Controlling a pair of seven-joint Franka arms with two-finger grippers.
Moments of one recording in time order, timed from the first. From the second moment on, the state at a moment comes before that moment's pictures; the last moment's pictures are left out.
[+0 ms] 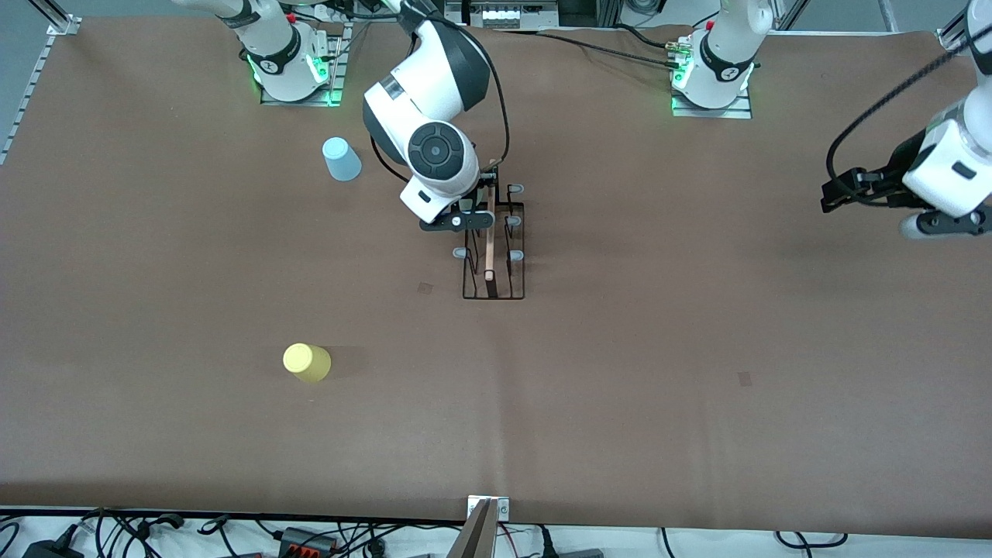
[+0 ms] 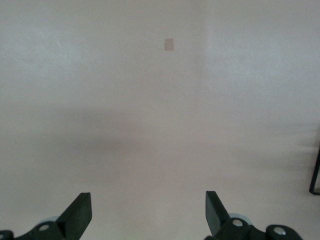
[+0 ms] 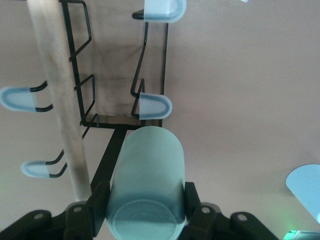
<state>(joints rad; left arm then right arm) 0.09 -0.02 -0.10 -1.72 0.02 1.63 -0.12 0.73 0.50 0.03 -1.59 0.25 1.79 0.61</state>
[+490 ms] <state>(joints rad) 0.13 -0.07 -0.11 -1.79 0.02 1.67 -0.11 0.73 0.52 0.02 -1.58 0.25 1.83 0.65</state>
